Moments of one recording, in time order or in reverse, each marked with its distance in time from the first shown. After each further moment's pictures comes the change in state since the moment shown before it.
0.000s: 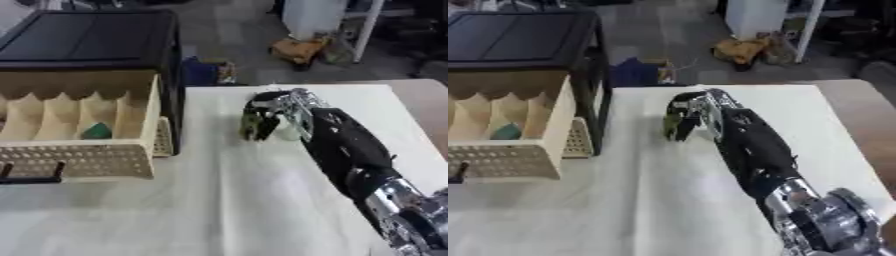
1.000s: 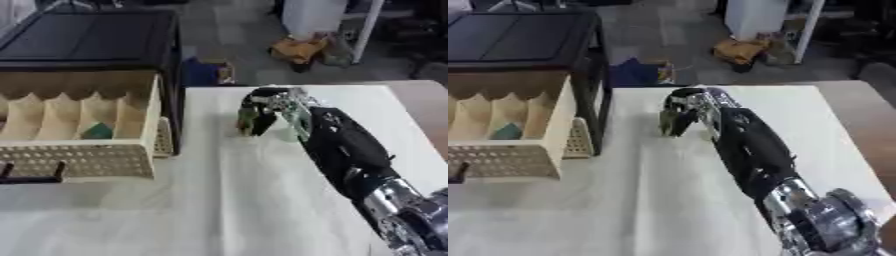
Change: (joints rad) left arm 0.000 -0.007 0.001 0.000 0.014 0.011 0.002; right arm -0.002 0.006 0.003 -0.039 -0.053 0.027 -0.062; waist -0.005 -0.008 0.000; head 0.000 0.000
